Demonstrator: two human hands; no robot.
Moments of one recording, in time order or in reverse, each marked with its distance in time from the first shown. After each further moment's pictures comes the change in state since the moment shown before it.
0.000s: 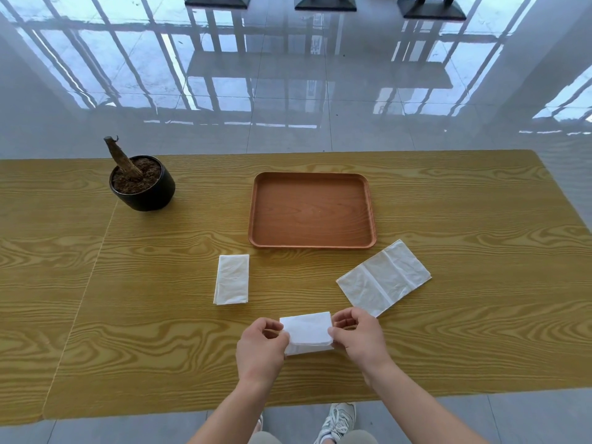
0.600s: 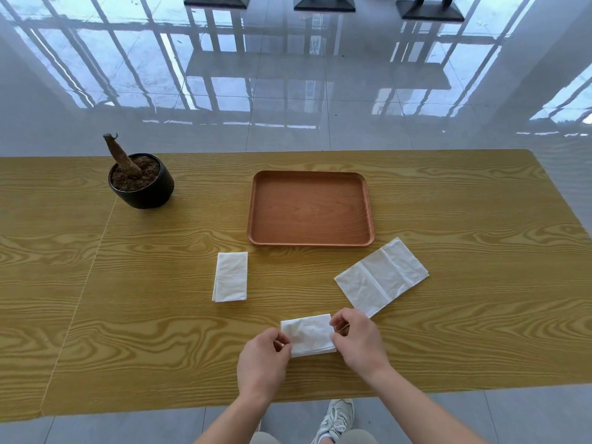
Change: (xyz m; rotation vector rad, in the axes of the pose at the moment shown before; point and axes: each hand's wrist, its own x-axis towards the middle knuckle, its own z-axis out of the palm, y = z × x) left_hand -0.009 -0.017 0.005 0.425 -0.030 0.178; right_hand 0.001 0.010 -0.005 -0.572 -0.023 -0.289
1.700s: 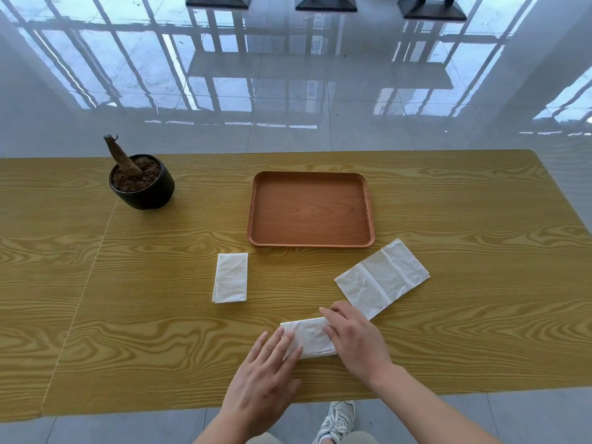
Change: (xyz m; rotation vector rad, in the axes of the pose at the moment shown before) left_hand 0.001 -0.066 0.013 0.654 0.008 0.940; right_hand 0.005 0.009 0.001 -0.381 0.041 -0.418
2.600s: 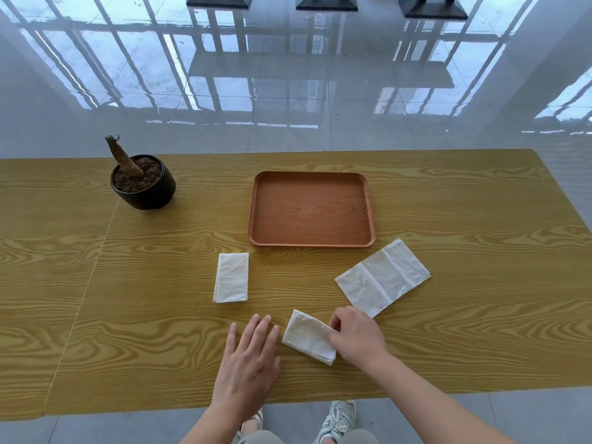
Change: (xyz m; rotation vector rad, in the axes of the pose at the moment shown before) left_hand 0.006 -0.015 -0.022 0.052 -0.040 -0.278; right_hand 0.019 -0.006 -0.009 0.079 -0.237 0.328
